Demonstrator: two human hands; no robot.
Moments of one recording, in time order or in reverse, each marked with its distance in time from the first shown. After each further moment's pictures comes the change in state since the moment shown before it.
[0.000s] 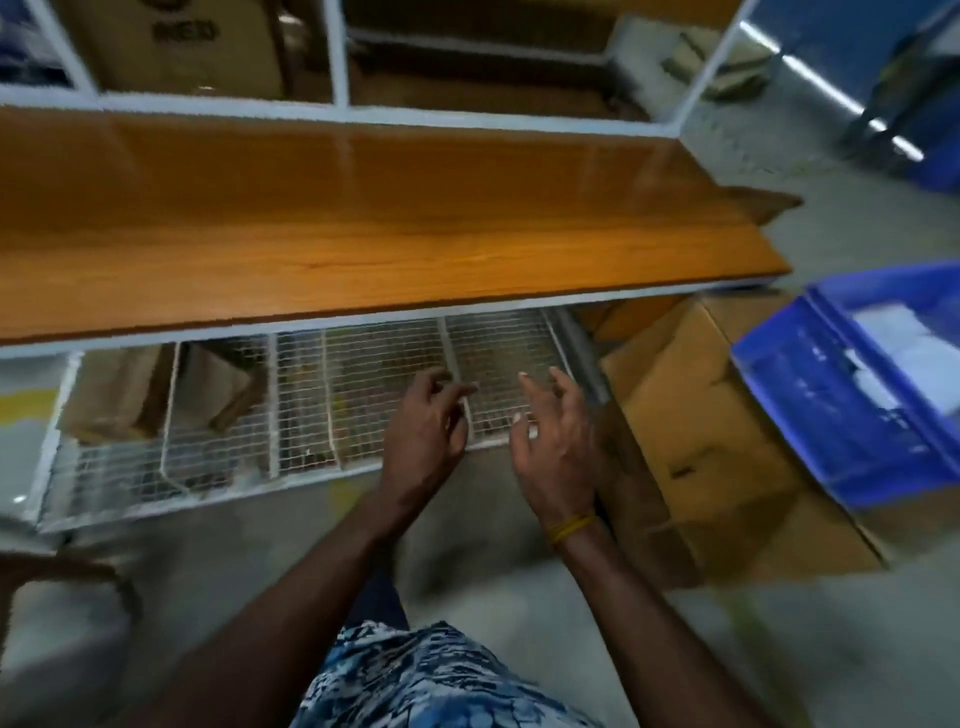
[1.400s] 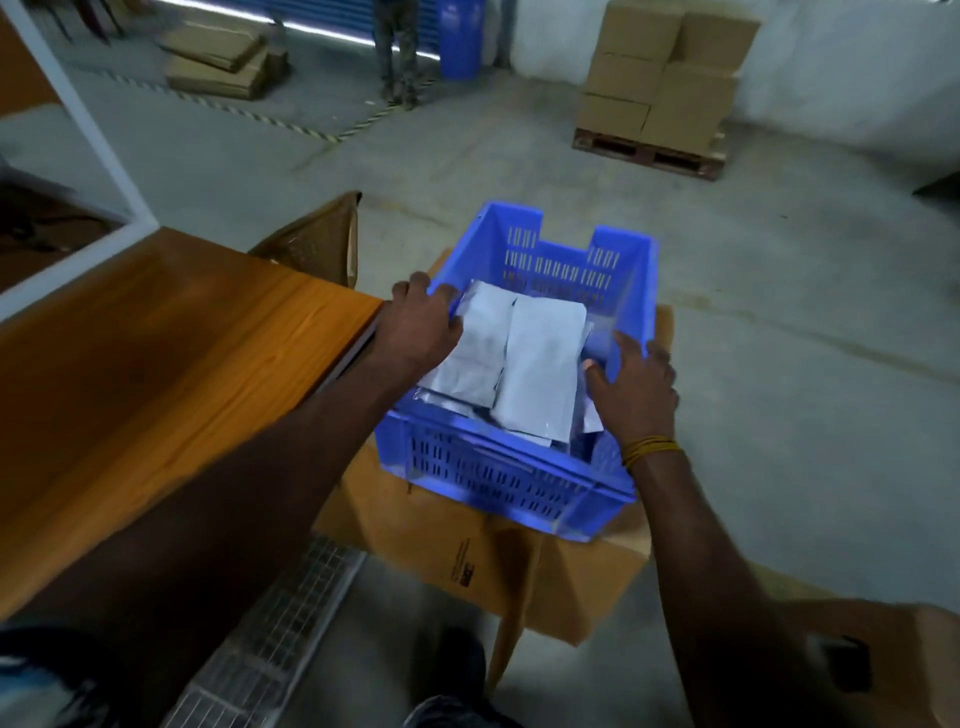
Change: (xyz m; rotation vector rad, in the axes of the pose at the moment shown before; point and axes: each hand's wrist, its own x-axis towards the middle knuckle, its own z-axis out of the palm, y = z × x) left_hand 0.374 0.419 0.417 0.196 -0.525 0.724; right_hand 0.110 0.487 -0.266 -0.224 0.395 1.212
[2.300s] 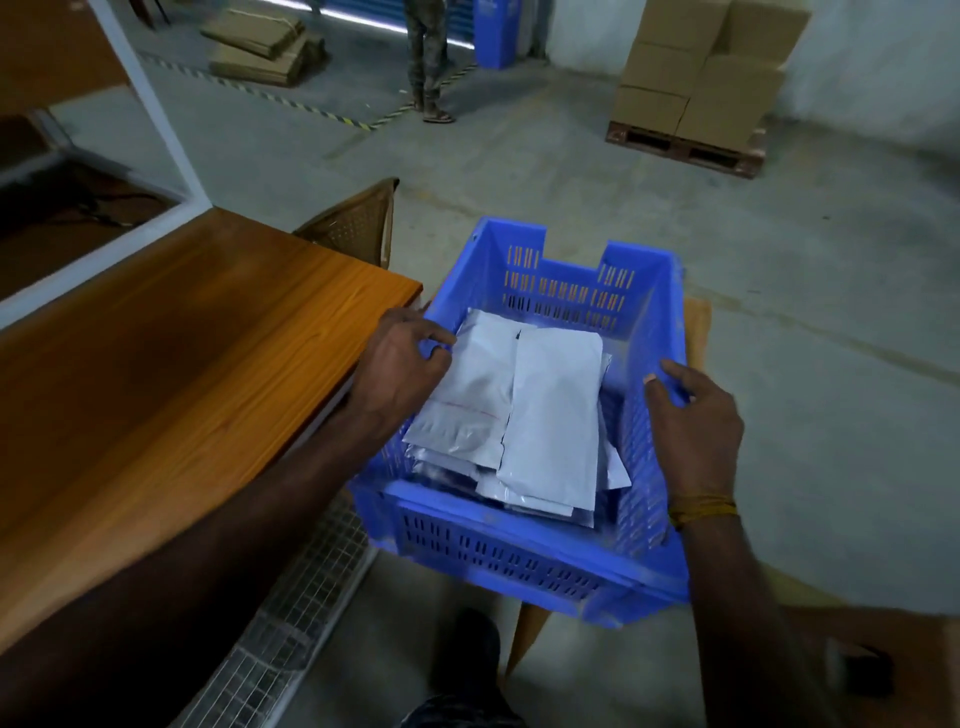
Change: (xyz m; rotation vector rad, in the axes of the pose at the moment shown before) left_hand -0.102 -0.036 -0.042 -0.435 0.089 -0.157; right_hand -0.075 -0.010 -0.035 0.416 0.142 0.038
